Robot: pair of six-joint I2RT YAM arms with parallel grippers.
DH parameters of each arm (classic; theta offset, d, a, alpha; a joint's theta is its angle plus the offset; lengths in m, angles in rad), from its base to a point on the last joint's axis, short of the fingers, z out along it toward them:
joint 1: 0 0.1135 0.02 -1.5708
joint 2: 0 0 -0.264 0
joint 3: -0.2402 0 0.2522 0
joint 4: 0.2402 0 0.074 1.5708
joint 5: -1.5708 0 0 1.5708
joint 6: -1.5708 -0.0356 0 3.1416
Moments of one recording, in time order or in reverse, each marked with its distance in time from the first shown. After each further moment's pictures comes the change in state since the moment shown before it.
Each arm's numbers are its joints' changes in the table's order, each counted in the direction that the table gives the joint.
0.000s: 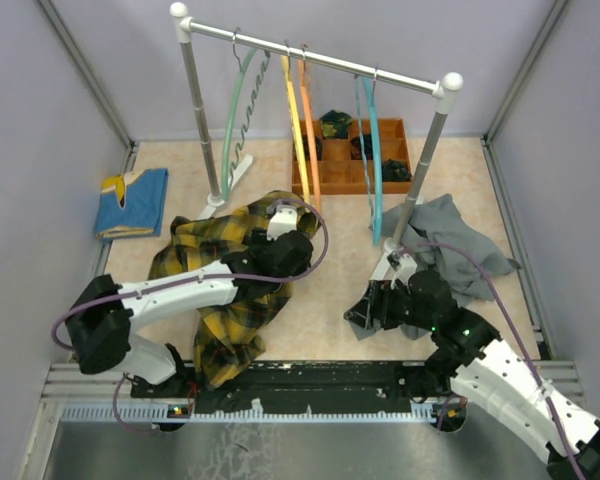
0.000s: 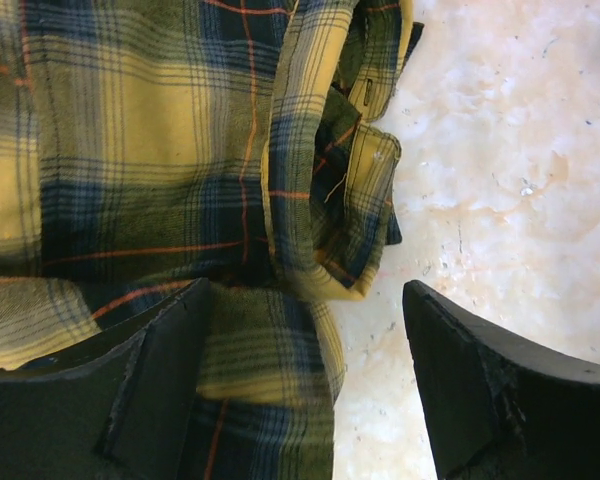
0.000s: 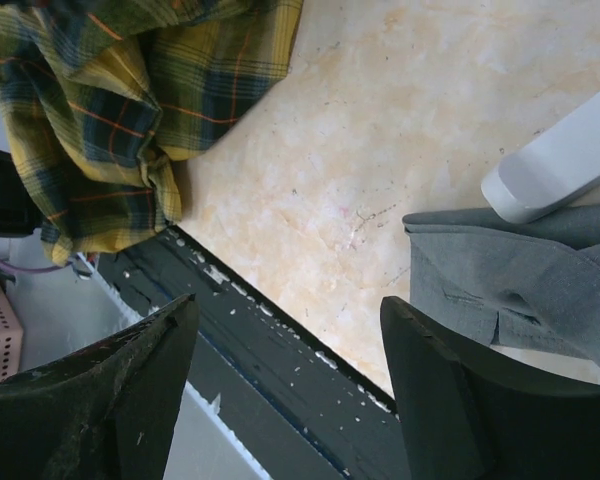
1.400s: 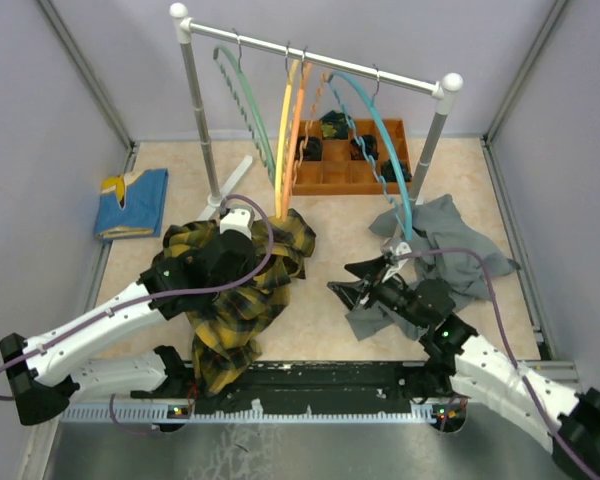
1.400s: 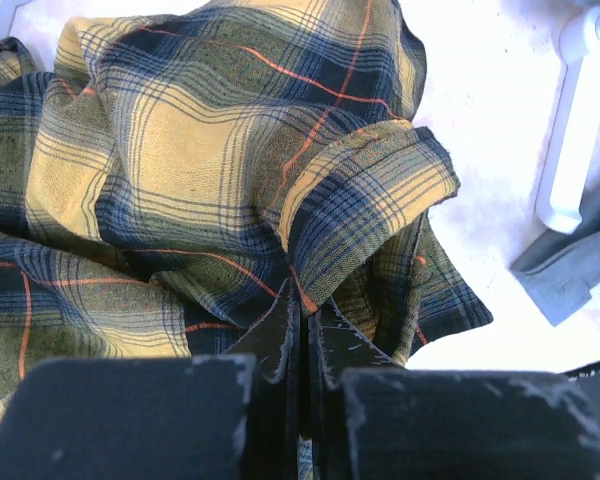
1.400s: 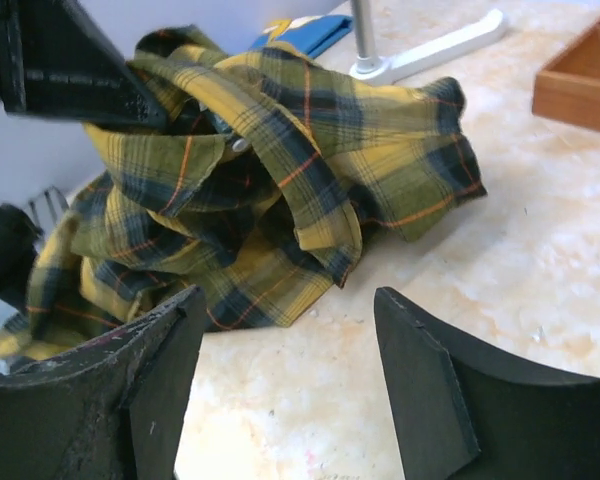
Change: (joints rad) left arm 0.043 -0.408 -0.002 0.322 -0.200 -0.045; right arm 0.018 0.042 0.212 -0.869 -0.052 0.306
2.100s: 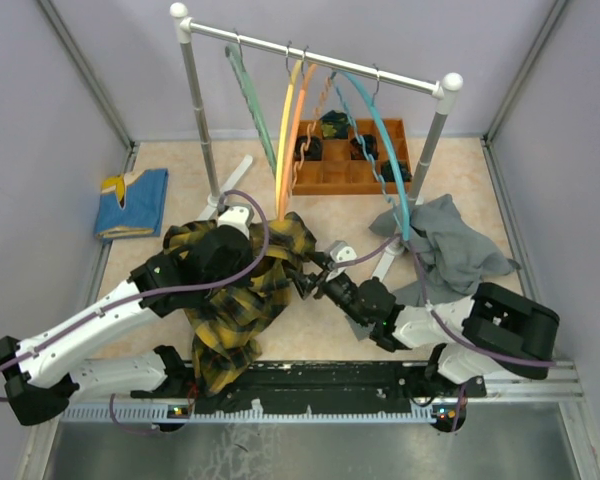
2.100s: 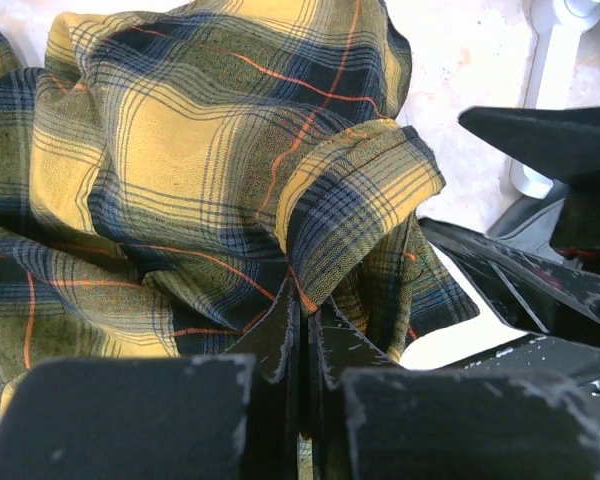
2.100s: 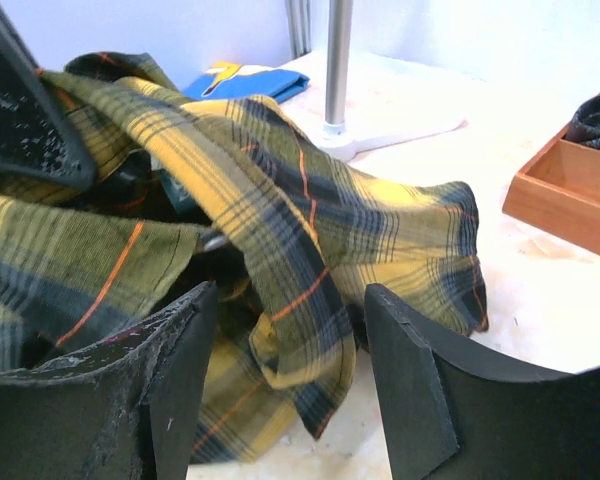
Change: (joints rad) left arm 0.000 -0.010 -0.082 0.117 -0.078 -0.009; right arm 0.386 0.806 -0.138 -0.756 -0.474 0.328
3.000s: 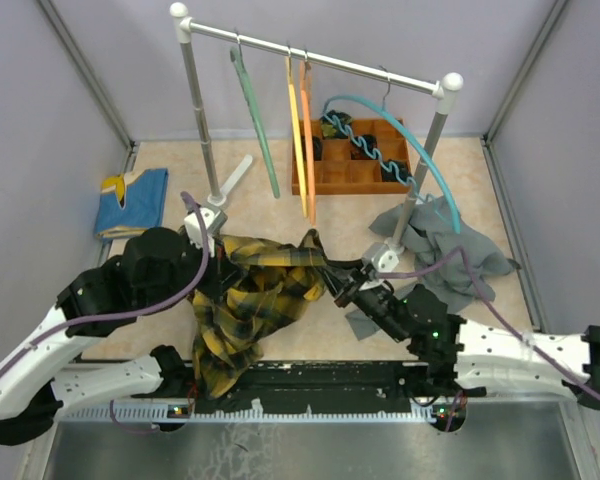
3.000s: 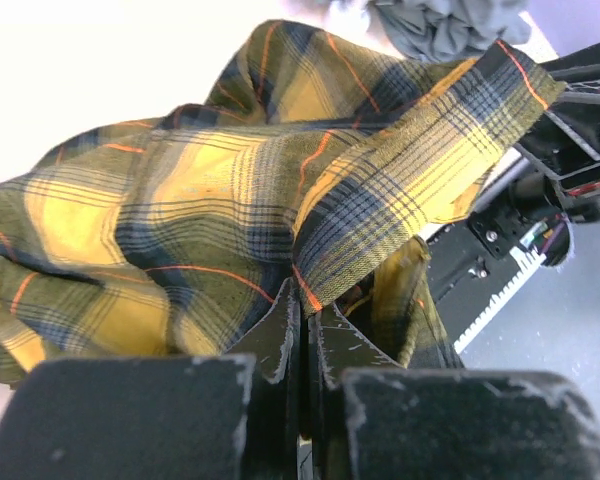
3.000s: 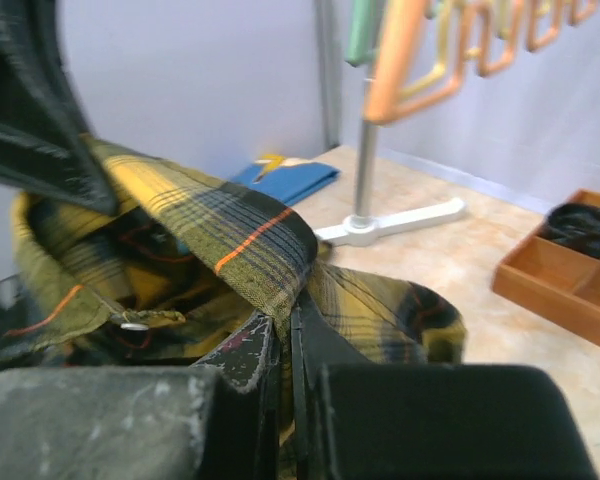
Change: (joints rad) left arm 0.000 -0.190 -0.162 0.109 -0.270 -0.143; right arm 0.152 -0.537 -0.119 0.494 -0.148 0.071
